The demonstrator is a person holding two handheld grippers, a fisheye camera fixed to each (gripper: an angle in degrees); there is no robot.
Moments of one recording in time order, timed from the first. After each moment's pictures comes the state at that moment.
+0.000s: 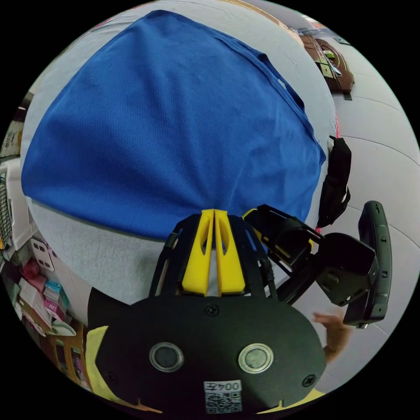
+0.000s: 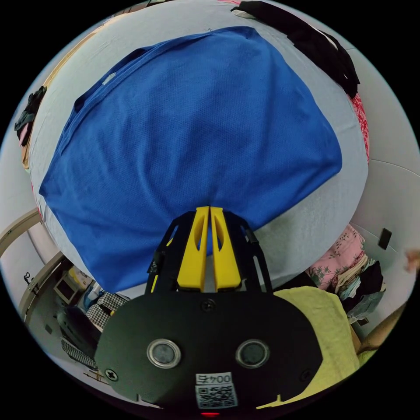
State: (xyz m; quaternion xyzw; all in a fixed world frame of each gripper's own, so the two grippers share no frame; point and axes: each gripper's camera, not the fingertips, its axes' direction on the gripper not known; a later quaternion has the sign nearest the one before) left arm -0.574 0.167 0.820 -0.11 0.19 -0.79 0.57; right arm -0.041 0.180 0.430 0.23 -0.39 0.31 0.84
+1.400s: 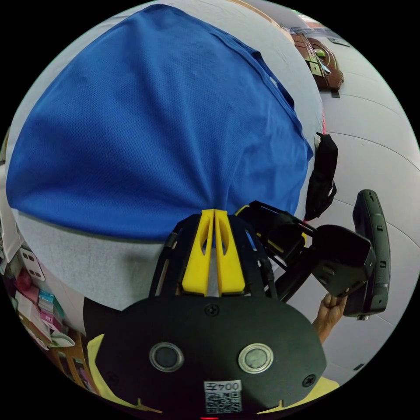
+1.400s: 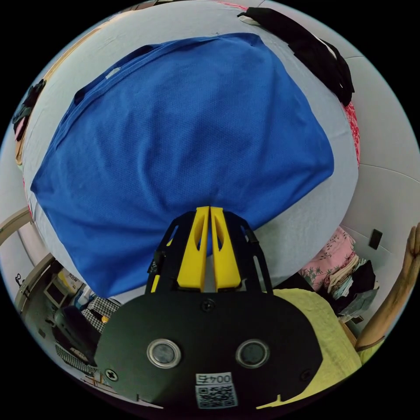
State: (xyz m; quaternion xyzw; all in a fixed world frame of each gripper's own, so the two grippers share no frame) left arm -0.570 0.191 0.818 -0.07 0.24 -0.78 0.57; right arm -0.050 0.199 0.426 0.23 -0.35 0.33 0.85
